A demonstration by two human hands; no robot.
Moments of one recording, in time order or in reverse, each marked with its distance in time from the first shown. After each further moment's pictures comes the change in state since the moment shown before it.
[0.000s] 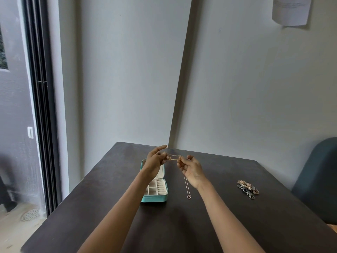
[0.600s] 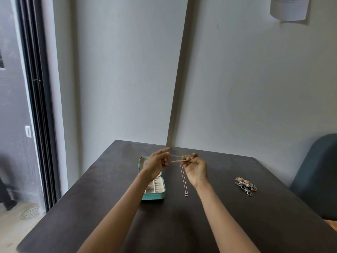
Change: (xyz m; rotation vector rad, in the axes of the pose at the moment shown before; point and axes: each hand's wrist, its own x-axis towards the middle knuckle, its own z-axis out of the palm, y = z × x) left_hand 0.000 -0.015 0.008 -0.078 -0.081 -0.106; right_hand -0.009 -0.006 -0.007 0.418 -0.008 -0.062
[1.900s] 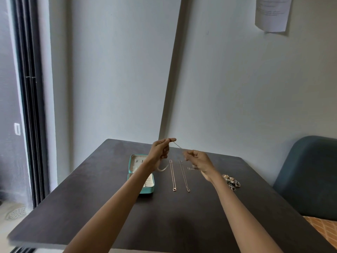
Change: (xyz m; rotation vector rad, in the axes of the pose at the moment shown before) left_hand -0.016 0.025 0.058 0.123 -0.083 0.183; right_hand -0.032 -0.076 0.001 -1.218 -0.147 -0.078
